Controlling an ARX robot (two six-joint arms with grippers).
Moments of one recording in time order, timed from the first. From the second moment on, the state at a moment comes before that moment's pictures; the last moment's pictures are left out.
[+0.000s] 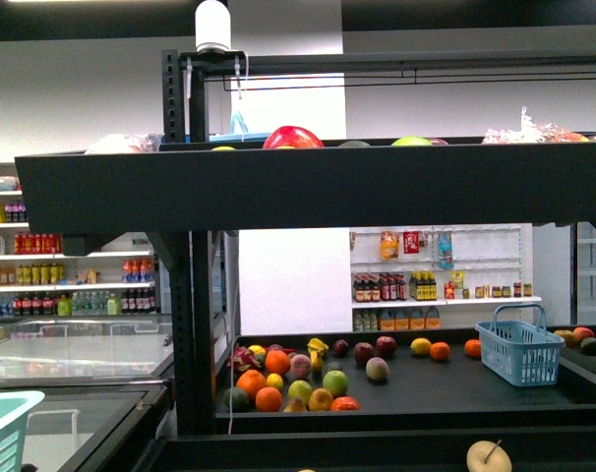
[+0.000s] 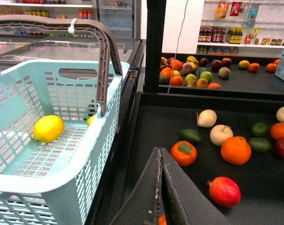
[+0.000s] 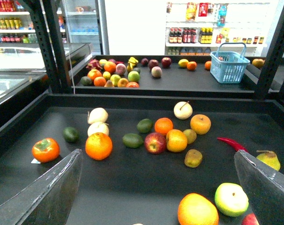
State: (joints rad) left arm 0.00 0.02 0.03 0.00 0.00 -0.01; right arm 0.00 0.00 0.02 0.00 0.00 0.00
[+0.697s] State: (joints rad) left arm 0.00 0.01 0.01 0.00 0.00 -0.01; right arm 0.00 0.00 0.02 0.00 0.00 0.00
